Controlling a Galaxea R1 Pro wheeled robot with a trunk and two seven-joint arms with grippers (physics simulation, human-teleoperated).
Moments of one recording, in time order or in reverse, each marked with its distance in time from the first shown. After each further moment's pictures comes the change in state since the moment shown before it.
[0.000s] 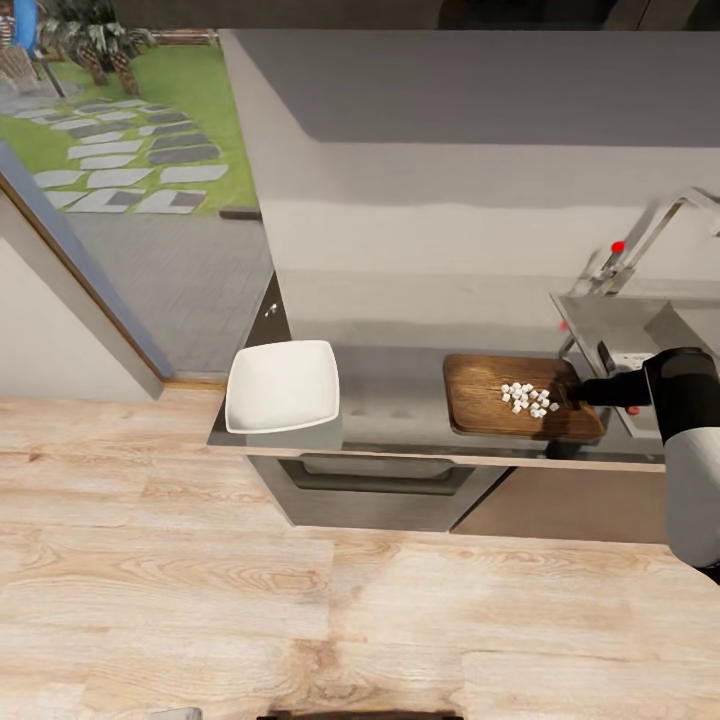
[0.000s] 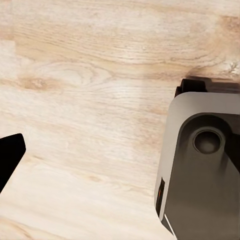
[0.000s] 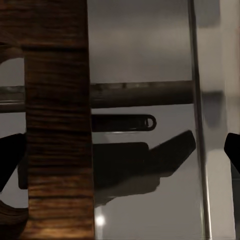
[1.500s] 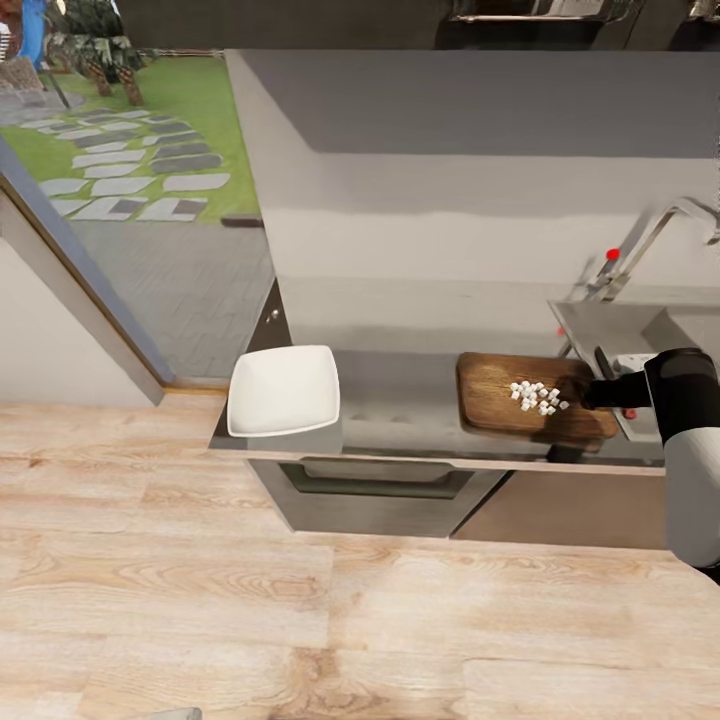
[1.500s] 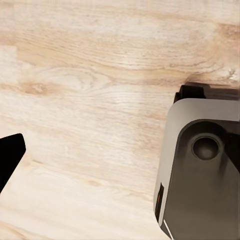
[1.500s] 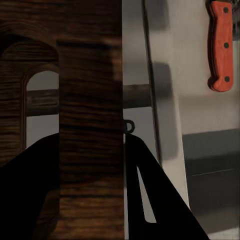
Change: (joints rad) left arm 0.000 0.000 0.000 0.000 0.000 0.000 0.000; right arm 0.000 0.000 -0.001 0.004 0.002 0.001 -0.078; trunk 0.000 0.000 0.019
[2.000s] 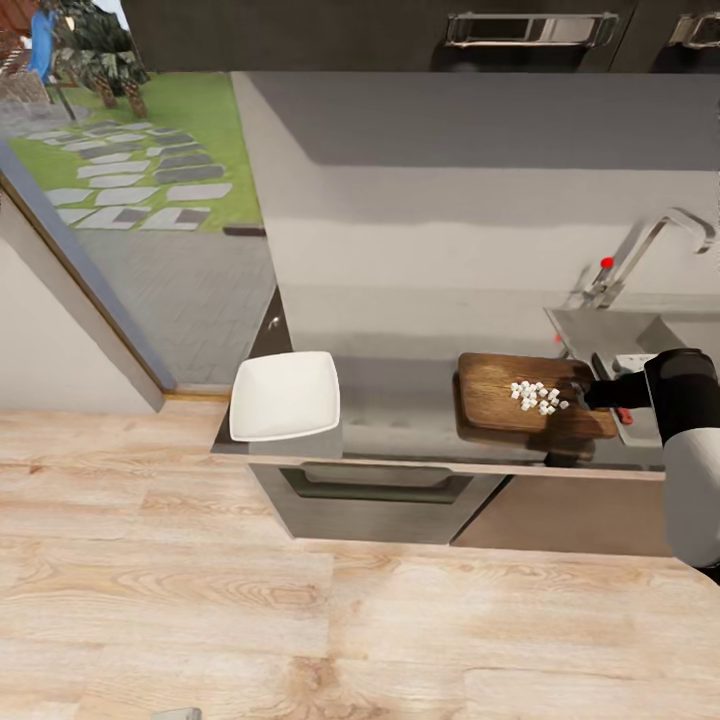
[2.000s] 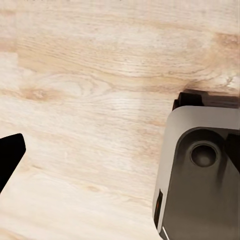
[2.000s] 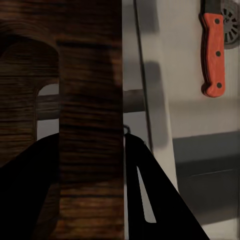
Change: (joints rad) left arm 0.000 0.000 0.000 0.000 0.000 0.000 0.000; right arm 0.001 0.000 0.000 0.001 -0.002 0.000 0.000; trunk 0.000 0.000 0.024
